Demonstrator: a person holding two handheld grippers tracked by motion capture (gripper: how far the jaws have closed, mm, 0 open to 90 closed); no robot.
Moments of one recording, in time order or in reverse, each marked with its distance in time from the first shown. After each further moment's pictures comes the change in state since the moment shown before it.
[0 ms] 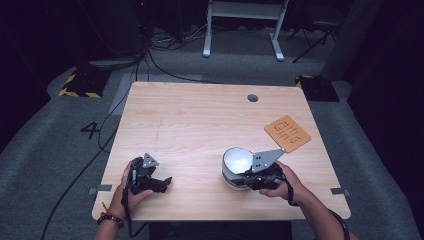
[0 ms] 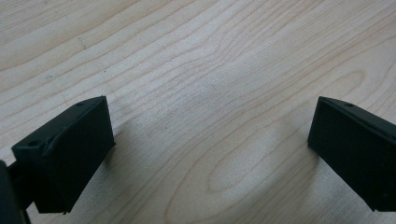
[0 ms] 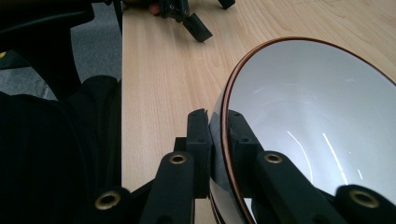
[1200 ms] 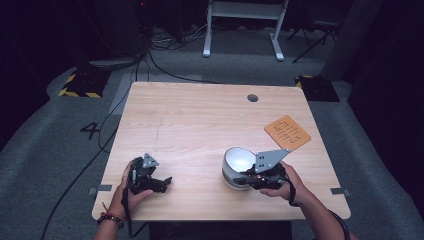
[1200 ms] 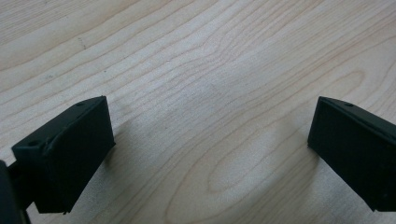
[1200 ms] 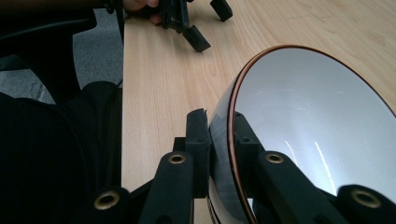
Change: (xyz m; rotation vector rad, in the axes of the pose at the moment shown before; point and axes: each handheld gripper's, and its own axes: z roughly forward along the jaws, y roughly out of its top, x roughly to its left) left arm 0.000 0.000 0.000 0.000 0.000 0.000; right arm 0.003 0.003 -0.009 -0.029 -0.015 -0.026
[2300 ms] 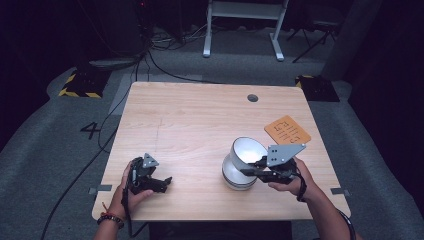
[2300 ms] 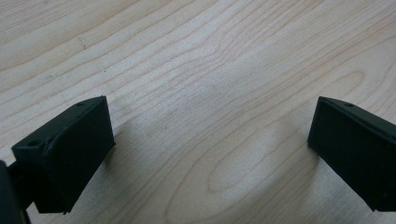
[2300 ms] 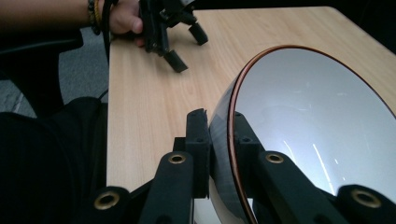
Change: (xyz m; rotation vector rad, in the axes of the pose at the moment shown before) left arm 0.000 0.000 0.000 0.002 -0.001 0.000; right arm -0.004 0.011 -0.033 -0.061 -0.081 -0.025
